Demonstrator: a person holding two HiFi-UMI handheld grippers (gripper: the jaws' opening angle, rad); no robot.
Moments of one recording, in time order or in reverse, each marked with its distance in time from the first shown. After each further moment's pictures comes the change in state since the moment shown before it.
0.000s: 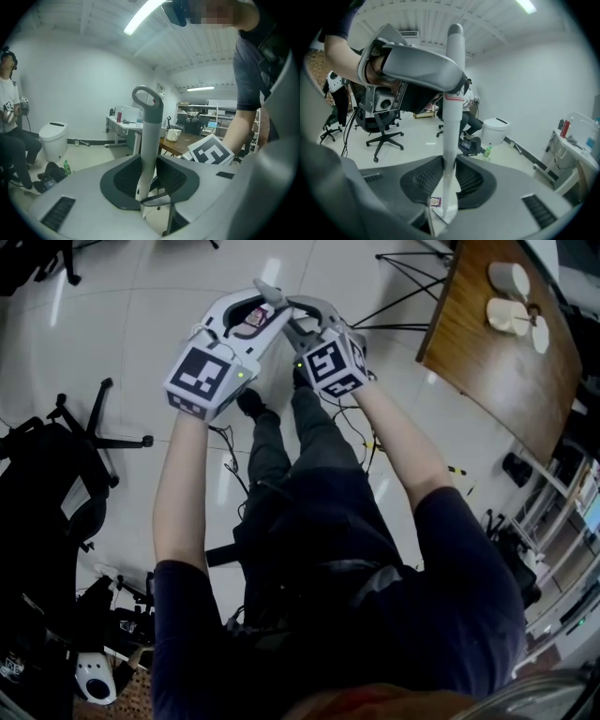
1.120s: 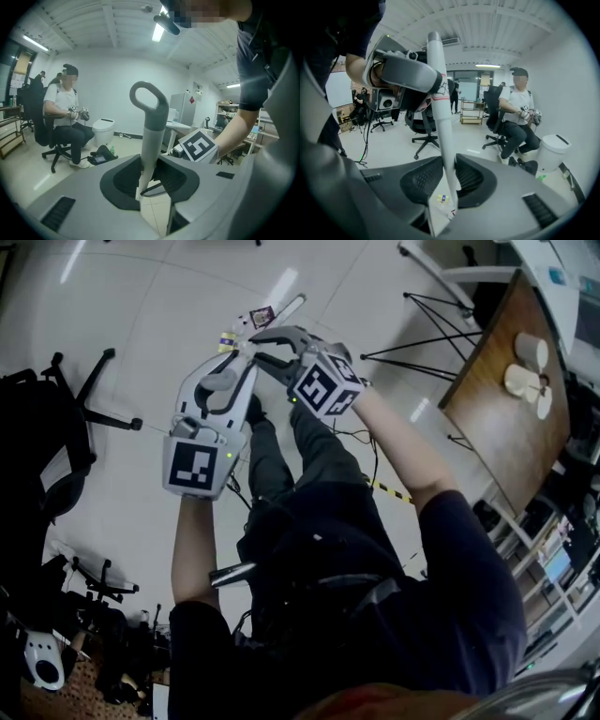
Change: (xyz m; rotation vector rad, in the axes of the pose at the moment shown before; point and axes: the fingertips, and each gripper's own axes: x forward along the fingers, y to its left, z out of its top) left arm -0.169 0.023 -0.057 -0.185 -0.024 0.487; right arm 0.057 0.155 0.055 -0.291 -0.079 0.564
